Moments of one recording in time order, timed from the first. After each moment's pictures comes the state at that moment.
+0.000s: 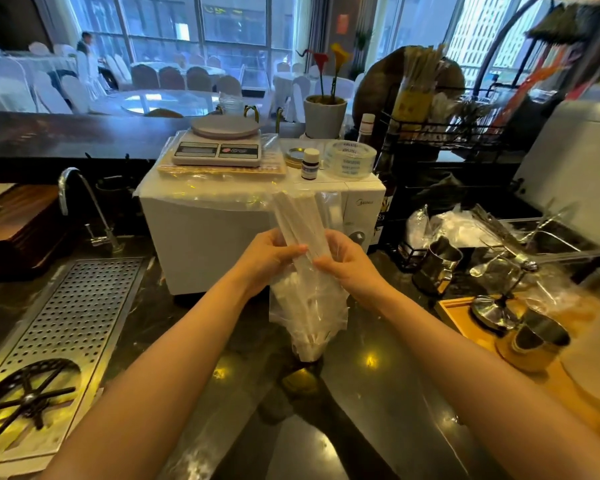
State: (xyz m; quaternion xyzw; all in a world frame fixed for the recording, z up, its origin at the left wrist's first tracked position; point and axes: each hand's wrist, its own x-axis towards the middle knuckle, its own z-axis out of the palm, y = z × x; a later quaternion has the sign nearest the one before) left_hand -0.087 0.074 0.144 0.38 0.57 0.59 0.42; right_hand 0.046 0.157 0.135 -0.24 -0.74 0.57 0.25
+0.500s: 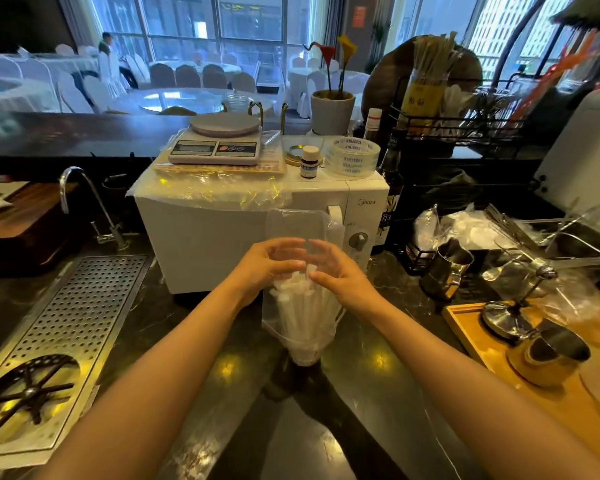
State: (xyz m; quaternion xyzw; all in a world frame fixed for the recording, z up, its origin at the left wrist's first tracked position) left_hand -0.088 0.085 0.123 0.42 0.62 0.55 0.38; right_hand 0.047 0.171 0.108 -0.19 -0.75 0.59 0.23
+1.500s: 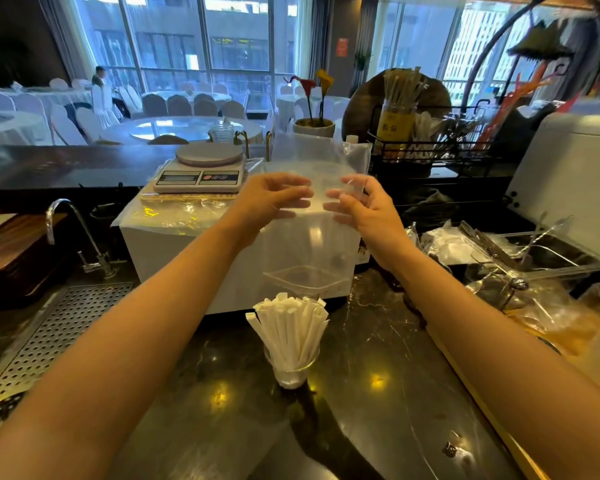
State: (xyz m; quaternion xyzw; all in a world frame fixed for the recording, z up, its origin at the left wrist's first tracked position) left_hand -0.074 0.120 0.238 0.50 0.60 0.57 0.26; right_hand 0.070 0.201 0.222 -0.22 -0.69 0.56 0.40
